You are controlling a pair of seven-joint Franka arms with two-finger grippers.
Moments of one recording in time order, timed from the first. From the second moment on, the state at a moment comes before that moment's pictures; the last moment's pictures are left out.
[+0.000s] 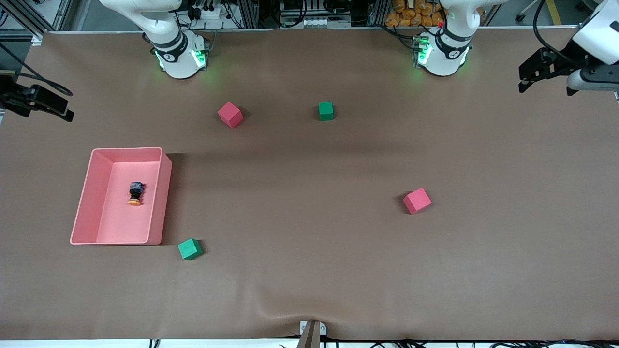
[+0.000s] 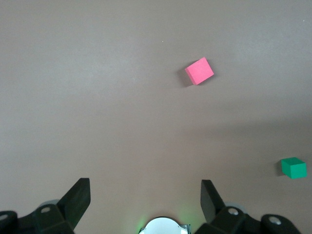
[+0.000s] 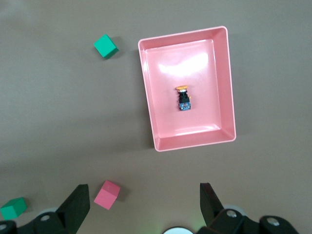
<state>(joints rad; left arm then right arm) 0.16 -0.15 -0.25 -1.61 0.00 1.44 0.01 -0.02 0.01 0.02 -1.44 0.02 1.40 0.13</state>
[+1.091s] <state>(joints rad) 0.17 -0.13 -0.24 -1.61 0.00 1.41 0.01 -0.04 0.07 -0.01 -1.54 0.02 1.44 0.05</state>
